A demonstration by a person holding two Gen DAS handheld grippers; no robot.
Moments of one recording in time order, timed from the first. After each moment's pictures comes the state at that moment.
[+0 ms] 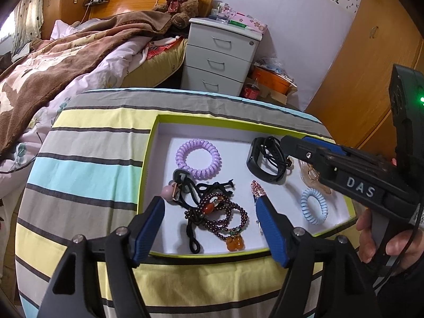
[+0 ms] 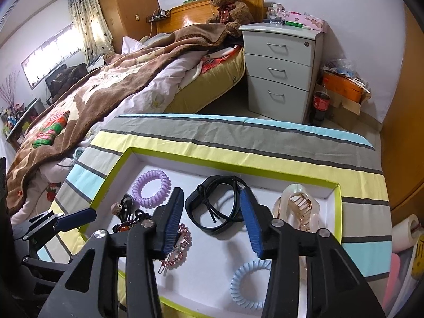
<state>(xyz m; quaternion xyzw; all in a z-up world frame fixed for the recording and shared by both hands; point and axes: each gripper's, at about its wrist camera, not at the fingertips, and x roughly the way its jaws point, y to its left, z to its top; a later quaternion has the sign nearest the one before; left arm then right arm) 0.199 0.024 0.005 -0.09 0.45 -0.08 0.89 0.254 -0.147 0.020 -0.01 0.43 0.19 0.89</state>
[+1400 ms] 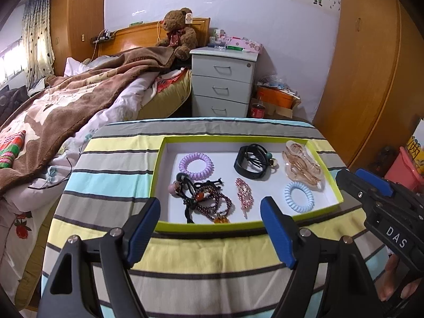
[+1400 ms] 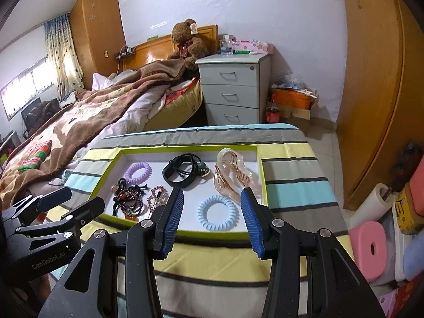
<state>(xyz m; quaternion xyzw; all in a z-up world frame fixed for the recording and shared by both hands) 0.135 -0.006 0.044 -0.02 0.37 -0.04 0.93 0.129 -0.200 0.054 0.03 0.34 0.07 0.94</state>
